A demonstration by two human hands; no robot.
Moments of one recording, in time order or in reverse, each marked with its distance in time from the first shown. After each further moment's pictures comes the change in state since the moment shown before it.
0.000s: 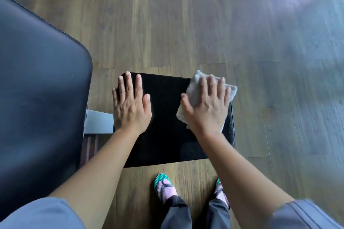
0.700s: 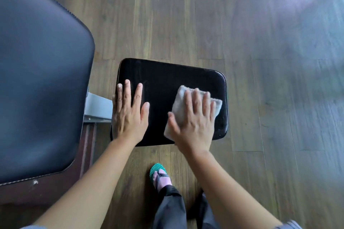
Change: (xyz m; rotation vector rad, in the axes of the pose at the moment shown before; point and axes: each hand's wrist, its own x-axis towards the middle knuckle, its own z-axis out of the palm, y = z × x) left_hand -0.067 -0.004 -0.001 -0.093 0.023 0.033; right_hand -0.080 0.004 -0.003 0.015 -0.069 -0.132
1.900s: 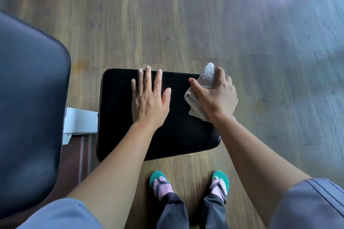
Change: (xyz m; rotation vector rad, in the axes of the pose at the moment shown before) left_hand 0.065 0.080 0.014 0.029 -0.051 0.096; right_hand 0.104 0.065 -0.021 0.340 0.024 0.451
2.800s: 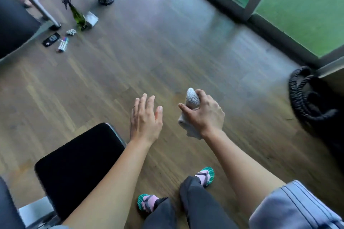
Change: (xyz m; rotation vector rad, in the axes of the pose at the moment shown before) left_hand -0.082 0.304 -0.146 -0.249 -0.310 0.447; right_hand -0.095 0.143 -0.322 -0.008 0.233 0.390
